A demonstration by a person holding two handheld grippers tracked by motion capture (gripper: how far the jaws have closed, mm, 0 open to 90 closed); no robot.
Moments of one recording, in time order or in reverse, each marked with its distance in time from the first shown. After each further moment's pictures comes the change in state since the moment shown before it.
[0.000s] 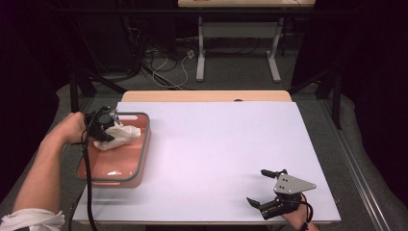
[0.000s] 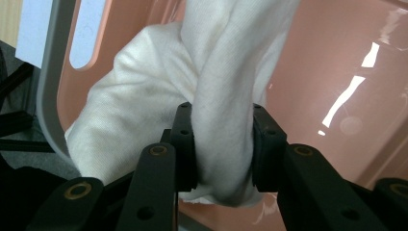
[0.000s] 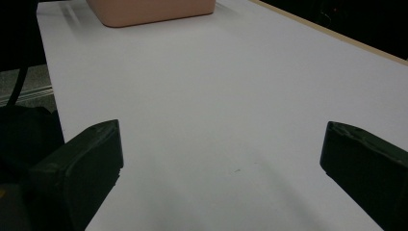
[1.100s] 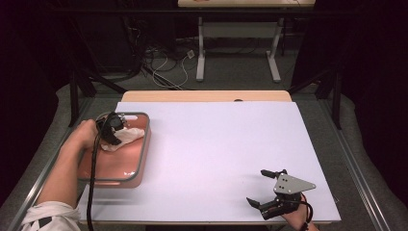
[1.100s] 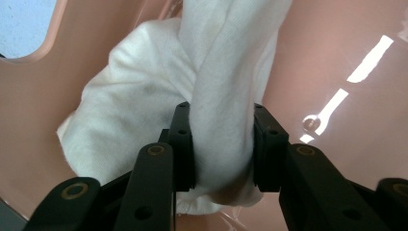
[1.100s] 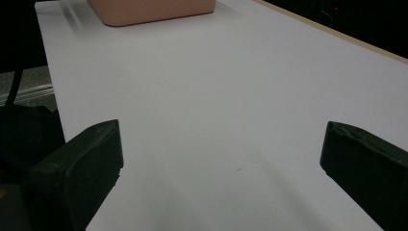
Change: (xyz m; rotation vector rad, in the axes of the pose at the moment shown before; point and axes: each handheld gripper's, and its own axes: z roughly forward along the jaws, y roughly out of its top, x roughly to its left) left arm 0.010 0.009 0.064 0.029 -0.012 -0.166; right arm 0.000 0.000 0.000 0.001 0.004 0.006
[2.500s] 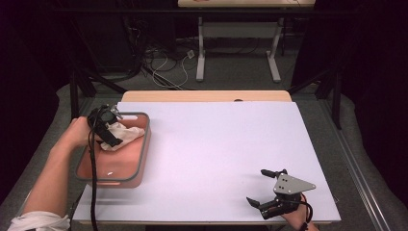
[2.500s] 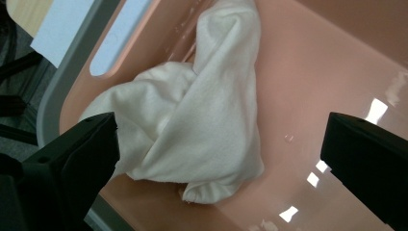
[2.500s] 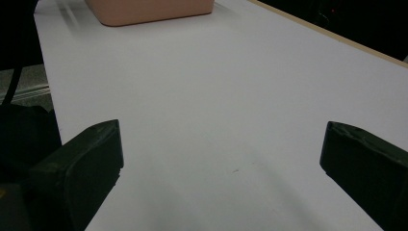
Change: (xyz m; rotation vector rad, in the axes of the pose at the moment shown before) left arm -0.002 -0.009 -0.040 -0.152 0.042 -0.059; right arm 0.000 0.000 0.000 -0.002 -0.011 -0.012
